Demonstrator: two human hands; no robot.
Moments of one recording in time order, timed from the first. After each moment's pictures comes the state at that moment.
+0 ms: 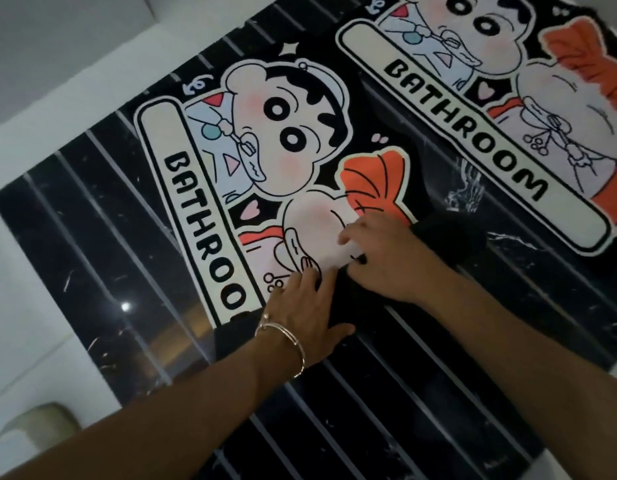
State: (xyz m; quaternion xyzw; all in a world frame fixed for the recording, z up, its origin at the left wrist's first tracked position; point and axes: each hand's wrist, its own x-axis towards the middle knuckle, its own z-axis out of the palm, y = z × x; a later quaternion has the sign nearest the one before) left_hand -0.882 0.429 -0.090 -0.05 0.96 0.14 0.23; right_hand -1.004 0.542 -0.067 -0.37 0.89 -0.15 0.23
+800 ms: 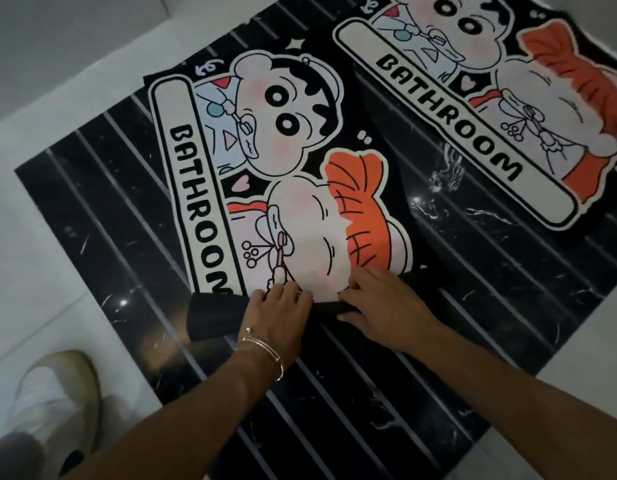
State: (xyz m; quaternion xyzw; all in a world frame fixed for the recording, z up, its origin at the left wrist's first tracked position) left_hand -0.816 0.450 -0.083 -0.03 0.97 0.02 0.25; right_hand -0.914 0.611 -0.103 -0.49 0.85 -0.10 0.18
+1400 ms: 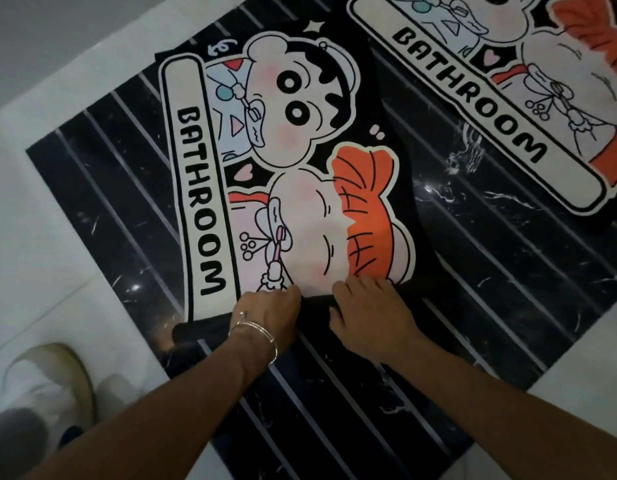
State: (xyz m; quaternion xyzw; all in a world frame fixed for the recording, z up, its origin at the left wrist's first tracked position) left_hand -0.802 0.438 -0.090 -0.07 0.94 0.00 0.32; right_hand -0.864 0.592 -0.110 -0.44 0.89 -0.05 0.11
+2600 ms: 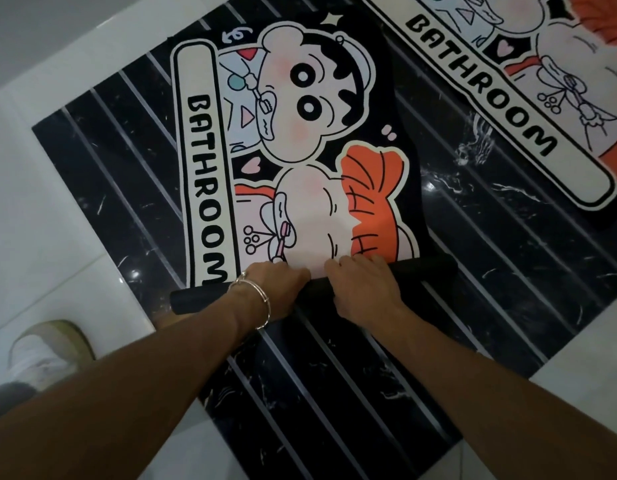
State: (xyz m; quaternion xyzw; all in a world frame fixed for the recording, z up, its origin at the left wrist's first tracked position) left_hand -0.816 0.417 -0.092 0.02 0.94 0.02 0.35; right_hand -0.874 0.558 -0.090 -0.41 0.87 0.04 0.27
